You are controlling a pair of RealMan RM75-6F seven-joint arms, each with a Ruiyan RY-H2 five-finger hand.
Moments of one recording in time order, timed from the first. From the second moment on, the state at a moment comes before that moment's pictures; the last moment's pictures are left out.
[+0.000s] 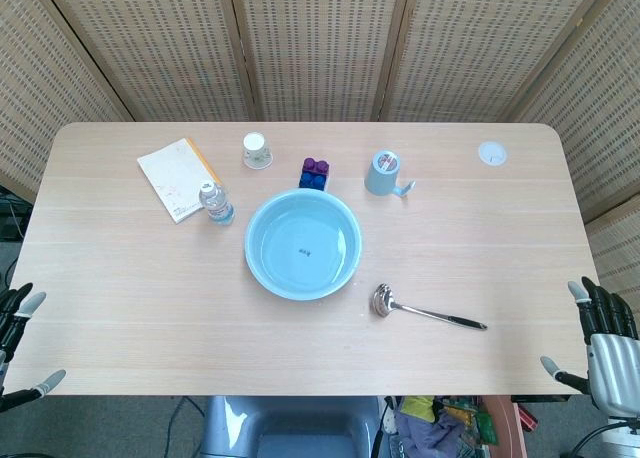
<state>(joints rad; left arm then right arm) 0.07 -0.95 0.08 -1.77 1.77 1.68 -0.01 -0.06 -1.03 0.05 -1.90 -1.52 1.59 -0.19</state>
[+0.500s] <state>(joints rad) 0.07 -0.96 0.08 -1.78 1.76 1.67 0.01 0.01 -1.03 0.05 -1.91 -1.50 1.45 -0.25</state>
